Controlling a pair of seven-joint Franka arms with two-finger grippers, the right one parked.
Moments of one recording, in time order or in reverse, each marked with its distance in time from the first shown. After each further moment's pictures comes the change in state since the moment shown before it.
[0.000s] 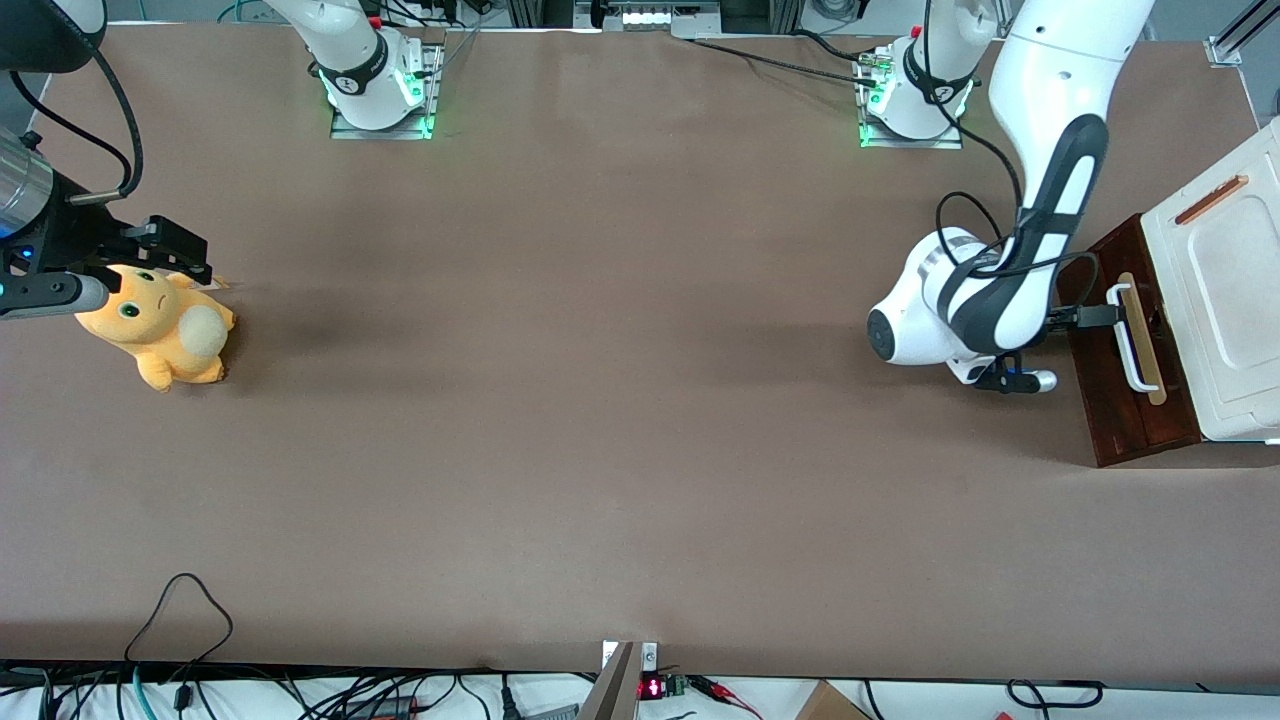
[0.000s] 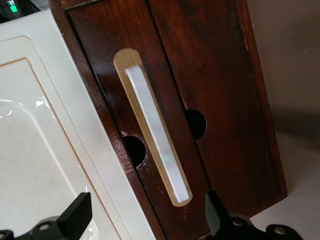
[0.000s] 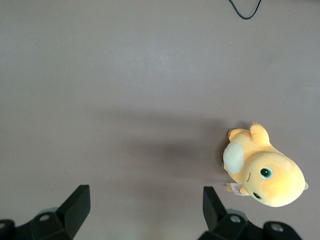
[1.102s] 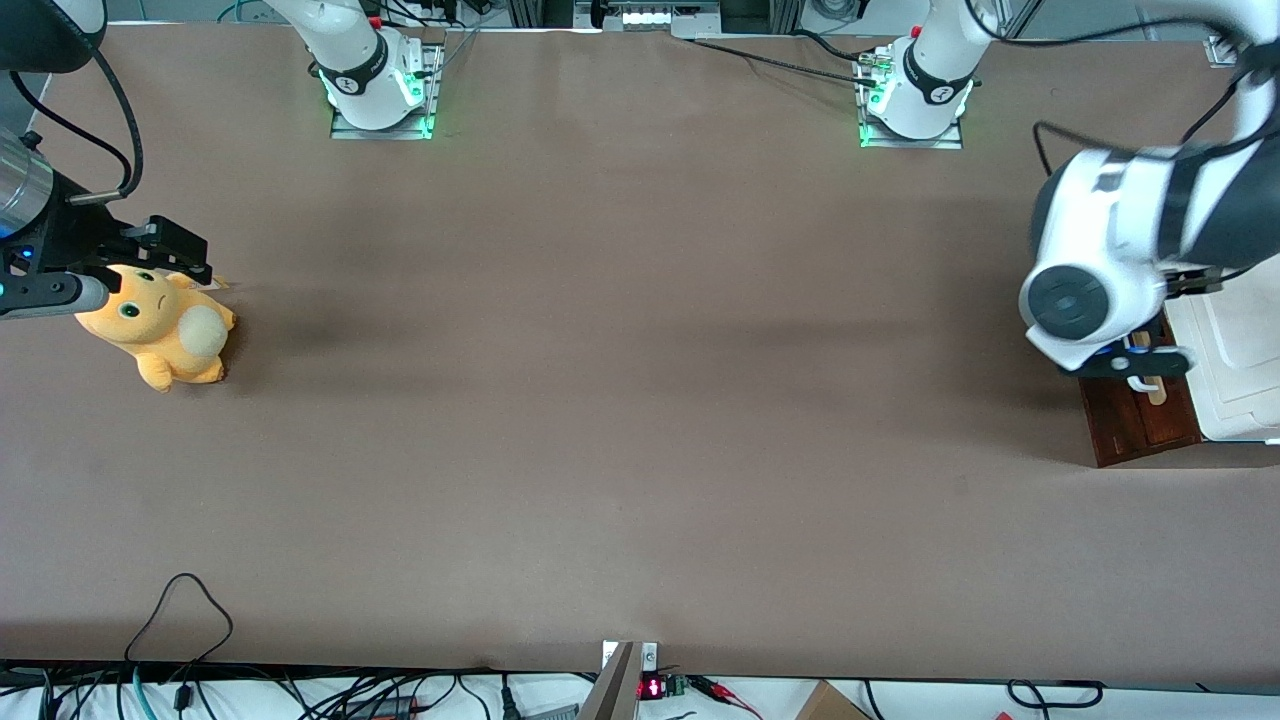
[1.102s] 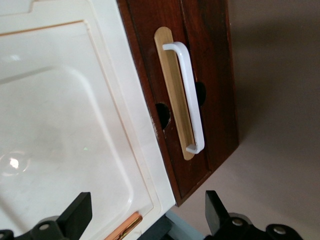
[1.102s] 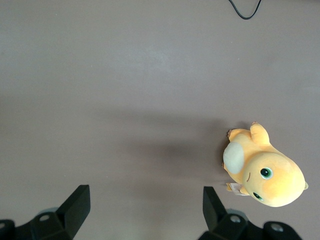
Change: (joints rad) arm 0.100 -0.235 0.006 0.165 -0.350 0.013 0.350
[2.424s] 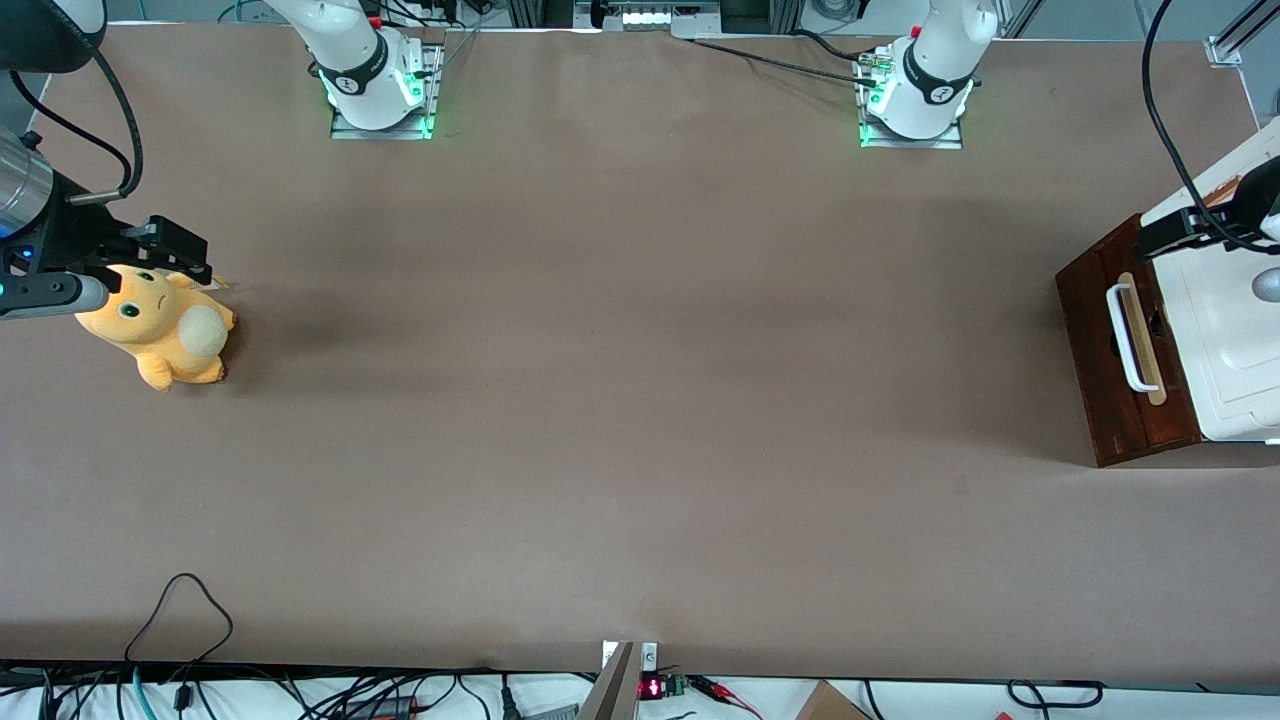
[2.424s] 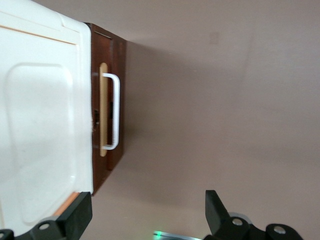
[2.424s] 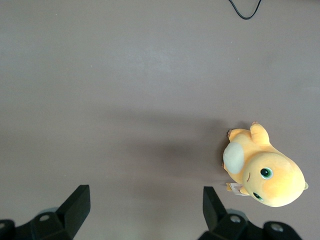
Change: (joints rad) arm 0.107 -0.241 0.114 0.240 -0.664 0.018 0.245
